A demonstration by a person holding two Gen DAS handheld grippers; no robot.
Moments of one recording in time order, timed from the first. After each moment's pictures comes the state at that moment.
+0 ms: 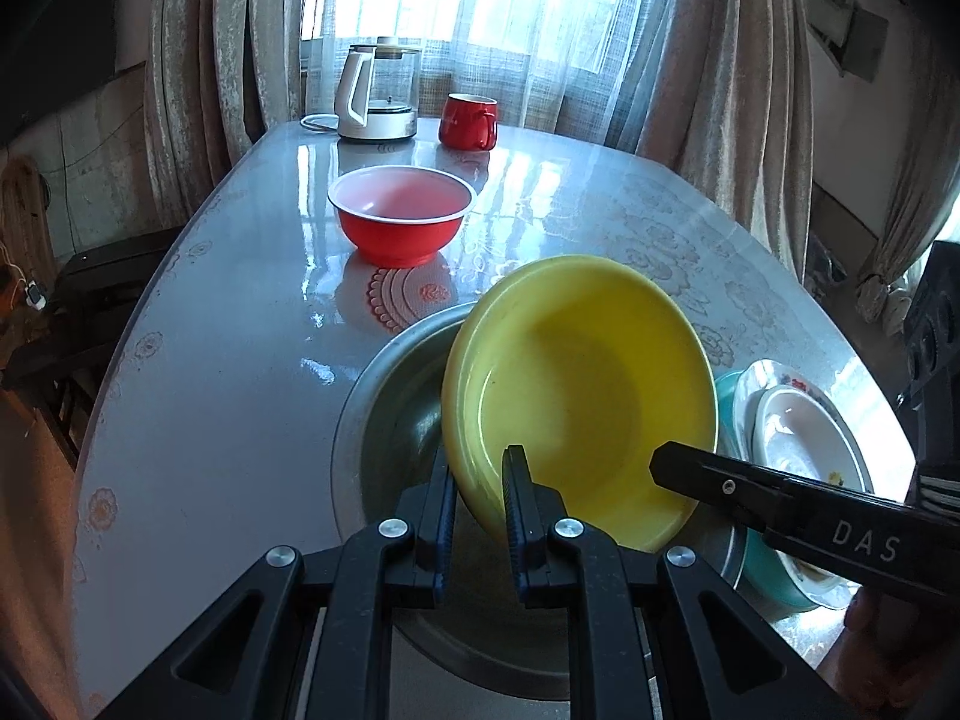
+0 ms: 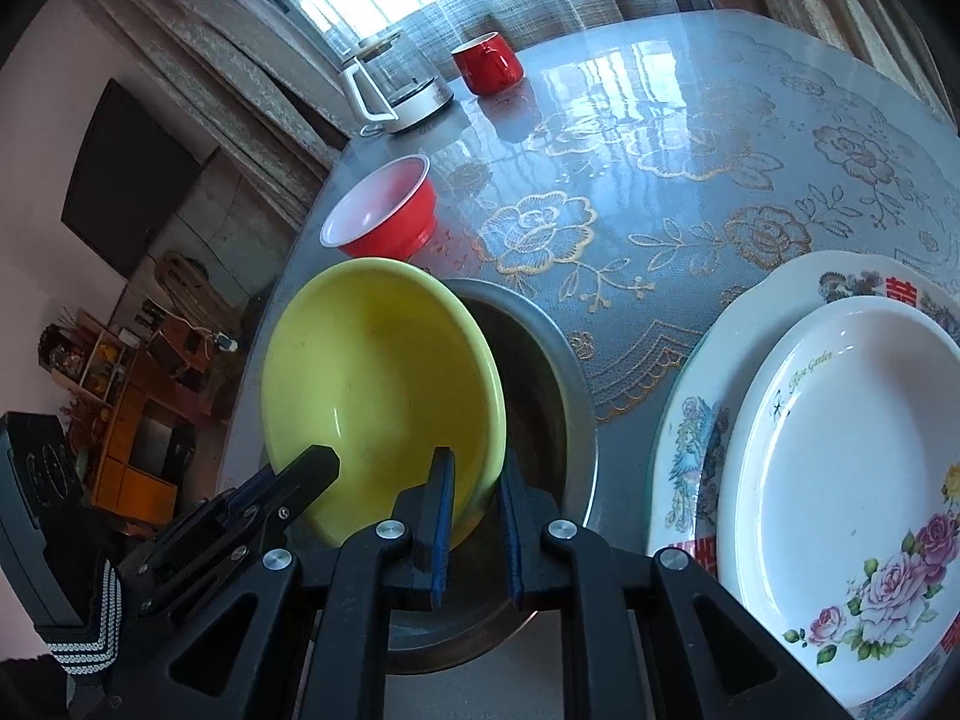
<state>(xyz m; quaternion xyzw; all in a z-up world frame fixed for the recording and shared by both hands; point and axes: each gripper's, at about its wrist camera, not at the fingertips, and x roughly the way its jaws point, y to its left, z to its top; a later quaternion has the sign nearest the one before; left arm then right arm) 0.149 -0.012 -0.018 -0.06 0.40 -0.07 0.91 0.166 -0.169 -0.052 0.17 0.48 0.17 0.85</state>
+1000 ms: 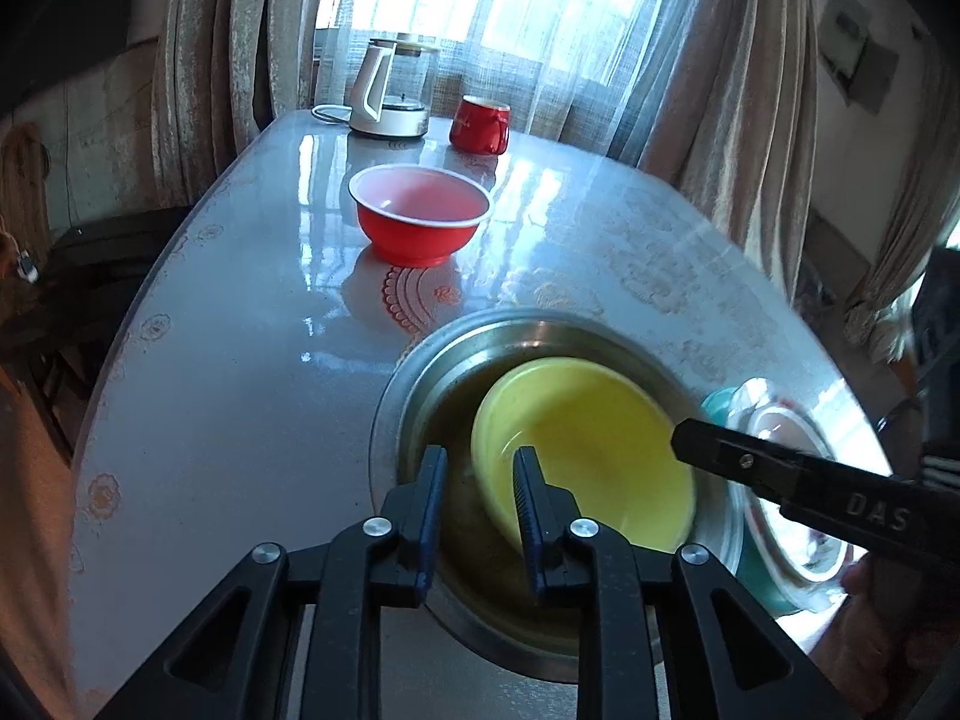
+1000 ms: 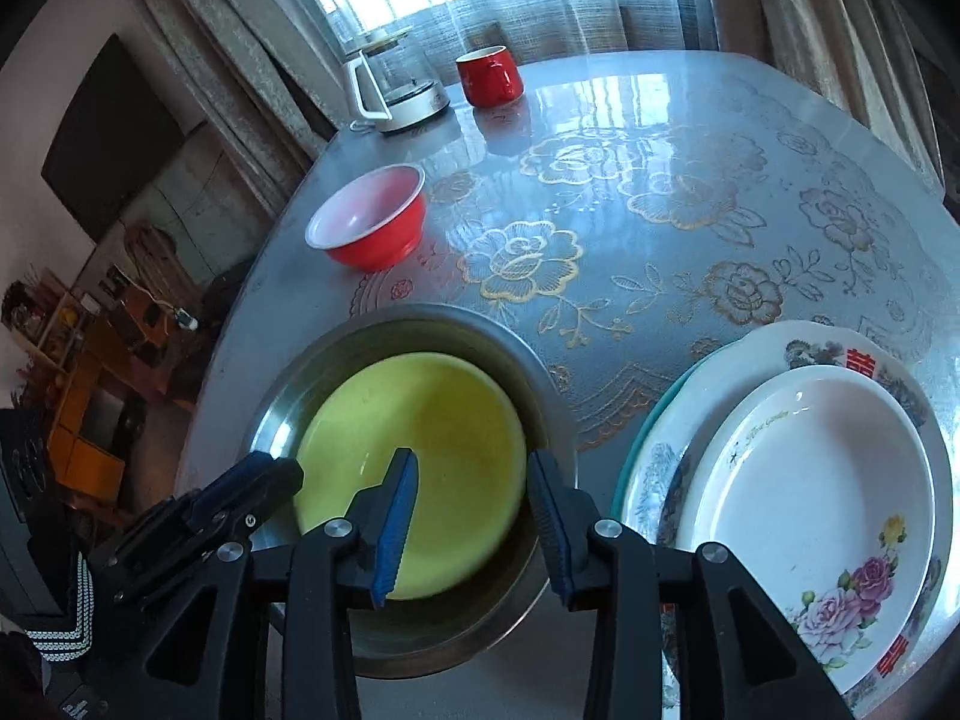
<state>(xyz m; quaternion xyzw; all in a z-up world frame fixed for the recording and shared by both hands) 0.145 0.011 -0.013 -0.11 0.40 -0.08 0.91 0.178 -0.159 -0.037 0.11 0.47 0.14 0.86</state>
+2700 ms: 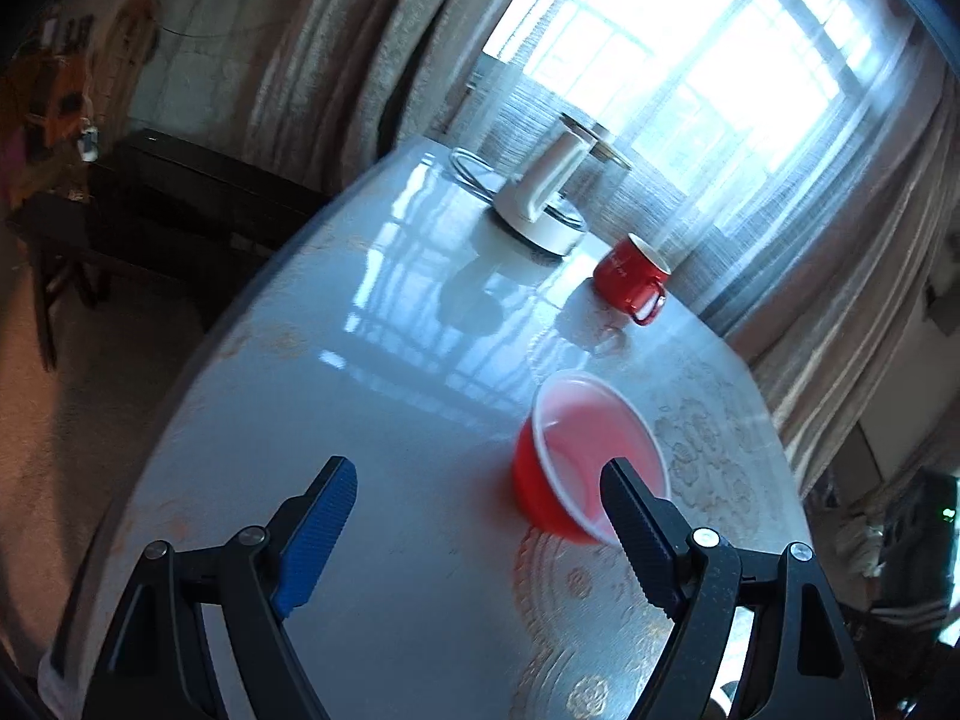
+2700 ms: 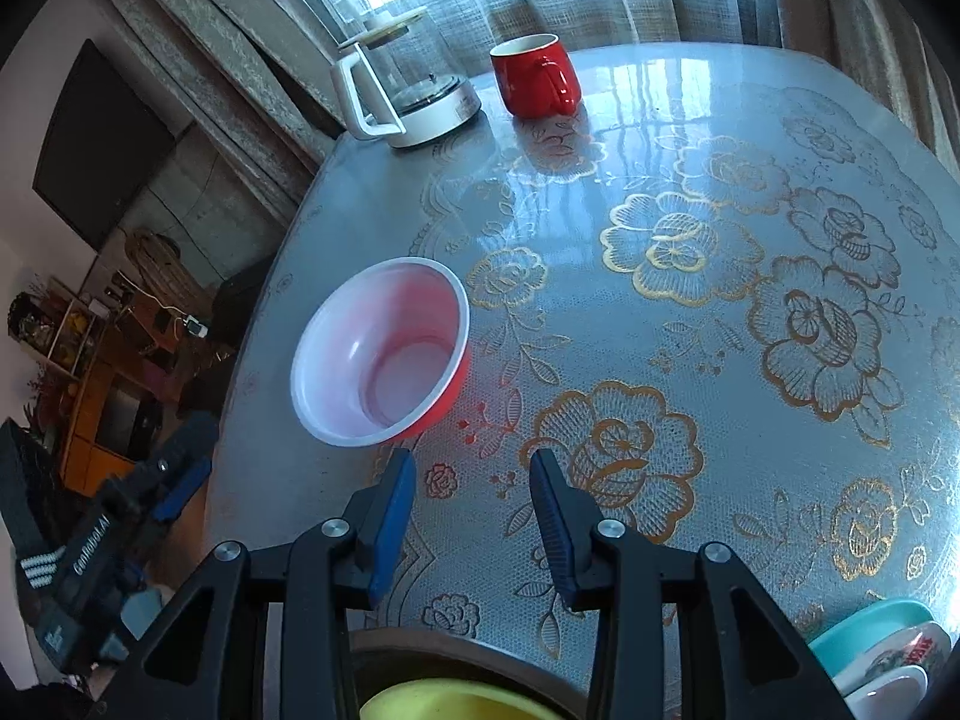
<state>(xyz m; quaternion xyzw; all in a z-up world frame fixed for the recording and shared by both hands) 0.290 0.130 -0.008 -0.28 0.35 0.01 0.89 0.338 -0.108 -0.028 0.11 0.50 0.16 0.84</state>
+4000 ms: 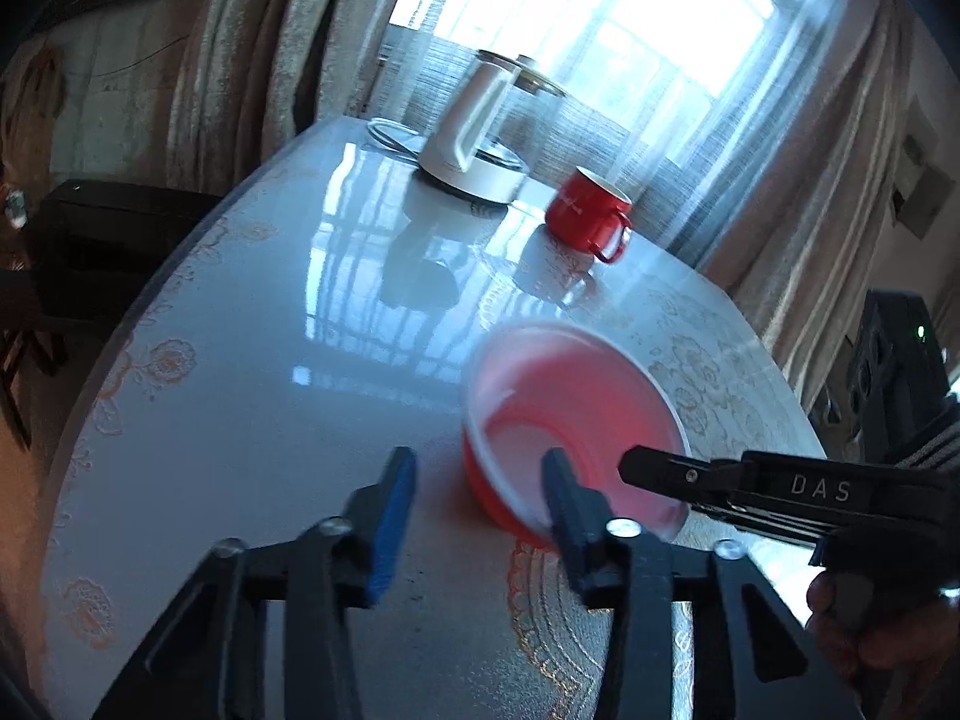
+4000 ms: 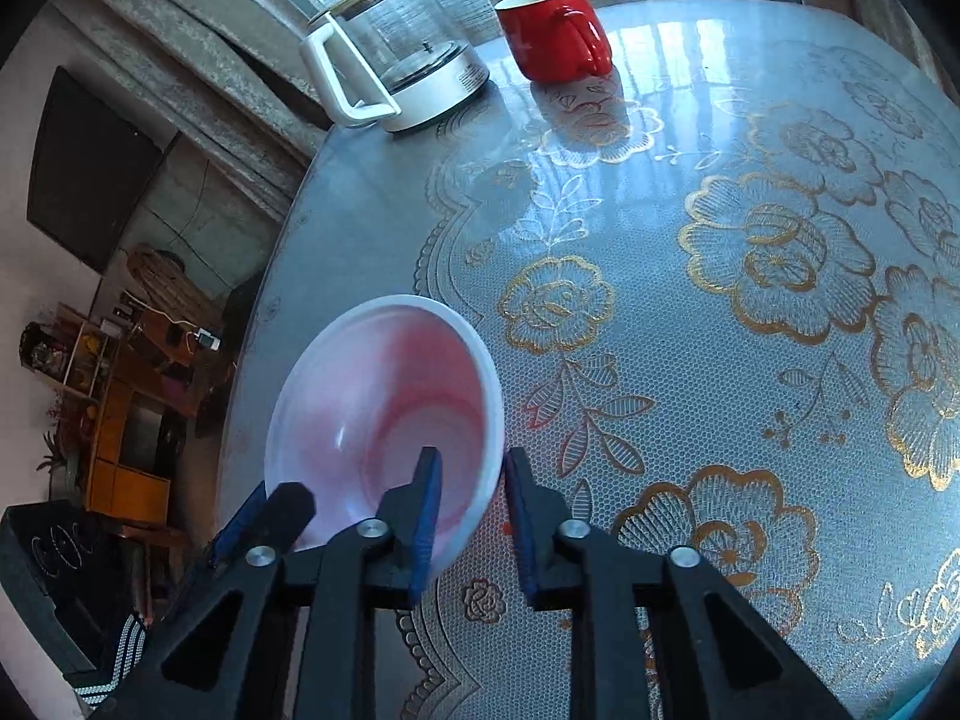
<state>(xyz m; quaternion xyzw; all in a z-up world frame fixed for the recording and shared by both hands) 0.329 0.098 -0.037 -0.20 0.37 -0.06 0.91 0.400 -0.072 -0.061 0.15 0.52 0.18 0.82</state>
